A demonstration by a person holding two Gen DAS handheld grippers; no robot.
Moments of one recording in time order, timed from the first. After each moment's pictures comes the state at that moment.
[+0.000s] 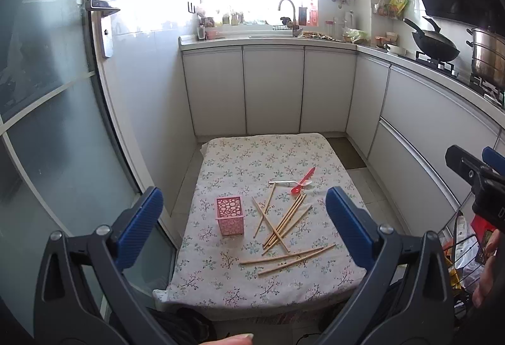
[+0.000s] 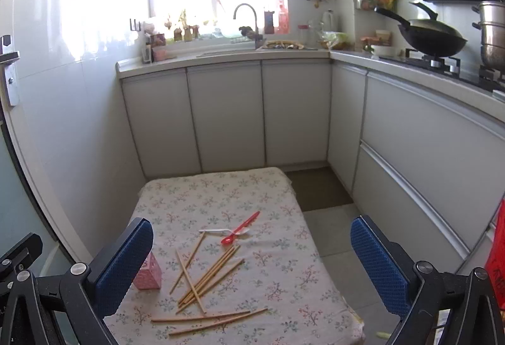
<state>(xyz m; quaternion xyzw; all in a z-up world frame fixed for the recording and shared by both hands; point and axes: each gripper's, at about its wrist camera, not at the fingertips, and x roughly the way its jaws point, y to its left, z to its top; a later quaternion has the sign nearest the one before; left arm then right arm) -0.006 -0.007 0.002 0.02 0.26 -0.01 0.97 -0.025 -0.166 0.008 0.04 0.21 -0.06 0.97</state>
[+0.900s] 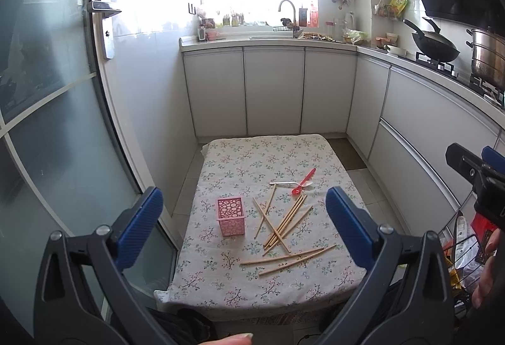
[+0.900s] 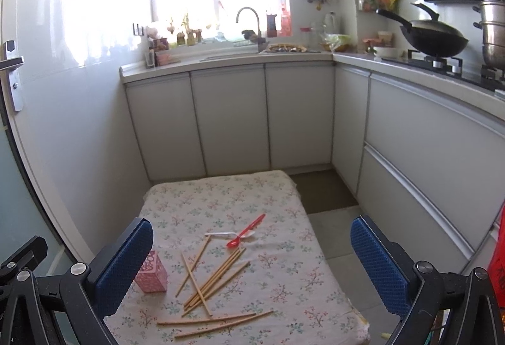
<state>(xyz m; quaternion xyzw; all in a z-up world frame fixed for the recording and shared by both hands) -0.004 -0.006 0.004 0.02 0.26 0.00 0.97 -0.026 -0.164 0.011 0.04 0.20 -0.05 0.98</state>
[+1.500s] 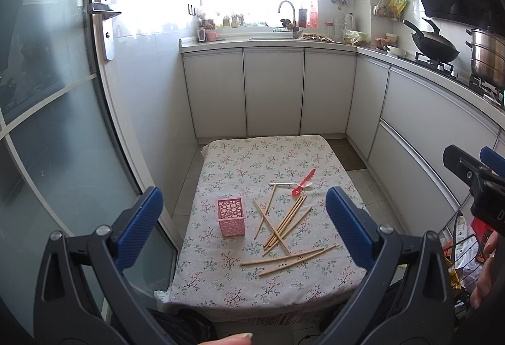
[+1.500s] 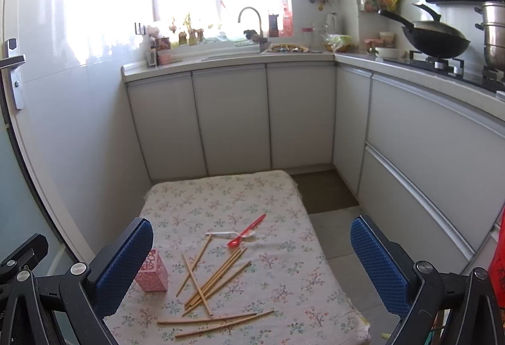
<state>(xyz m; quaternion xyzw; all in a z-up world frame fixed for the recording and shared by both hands) -0.005 -0.006 0.005 0.02 0.25 0.00 0.97 -0.026 -0.163 0.011 0.04 0.21 -0.05 0.98</state>
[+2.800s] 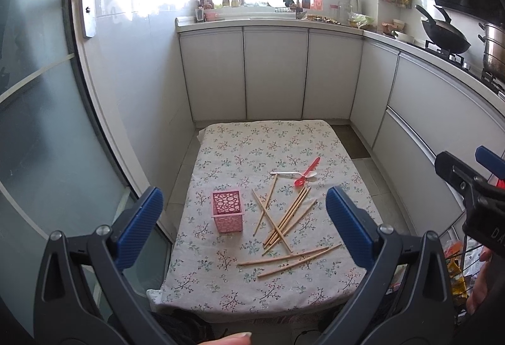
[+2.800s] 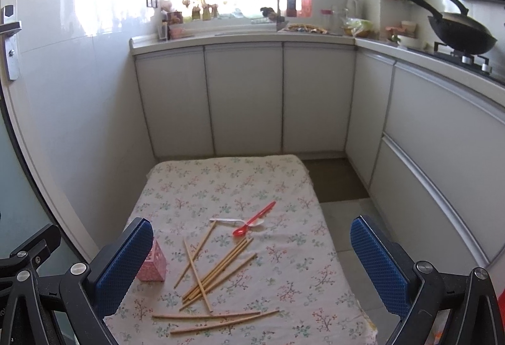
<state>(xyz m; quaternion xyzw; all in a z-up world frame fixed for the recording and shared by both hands) 0.057 -0.009 -0.028 0.02 0.30 0.00 0.95 0.036 -0.156 -0.020 0.02 0.25 -0.03 0.97</state>
